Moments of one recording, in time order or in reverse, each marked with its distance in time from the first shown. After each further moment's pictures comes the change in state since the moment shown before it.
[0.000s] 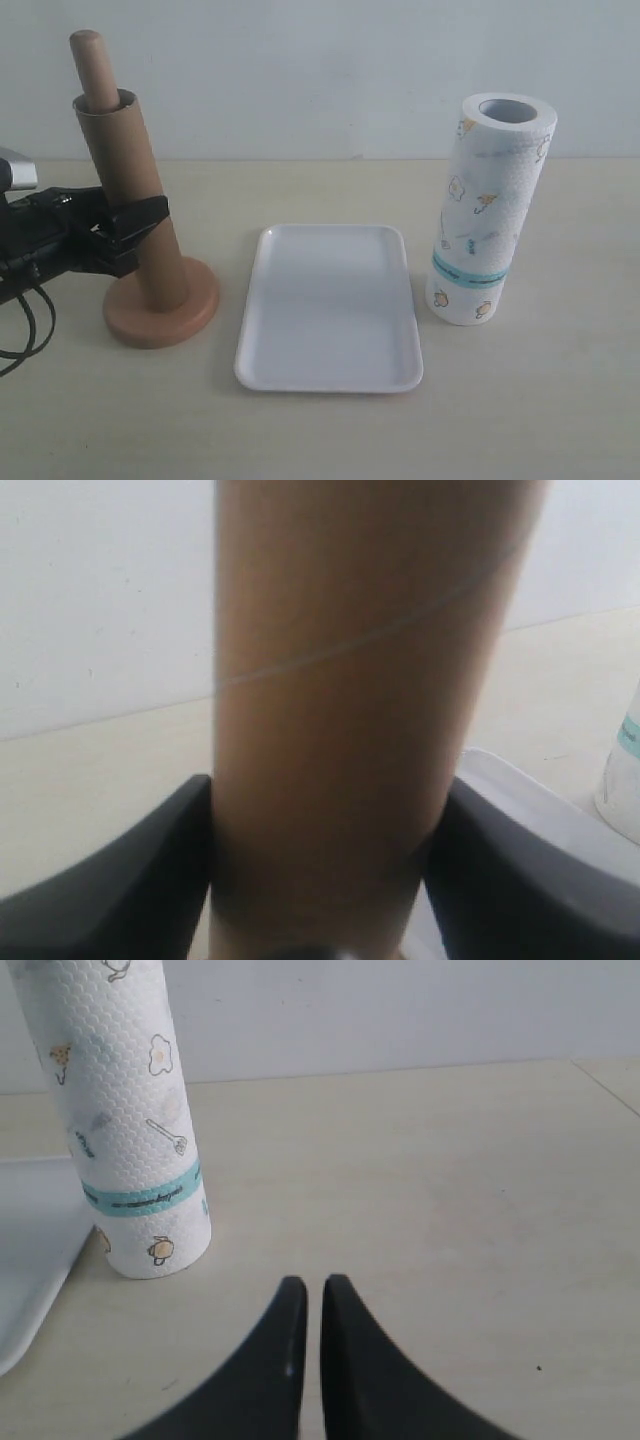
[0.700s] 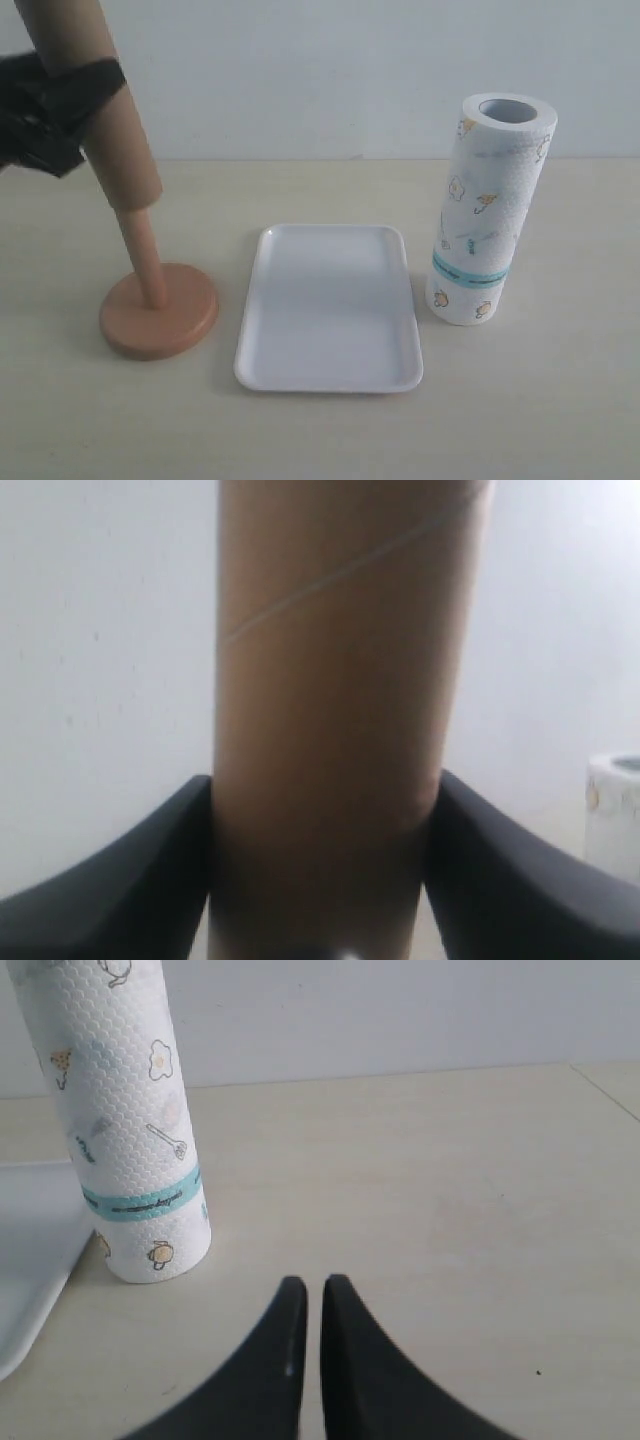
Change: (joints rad) left arm 0.000 -0.386 -0.018 0.007 -0.023 -0.108; right arm 0.000 0.000 0.000 0.000 -0.006 0.000
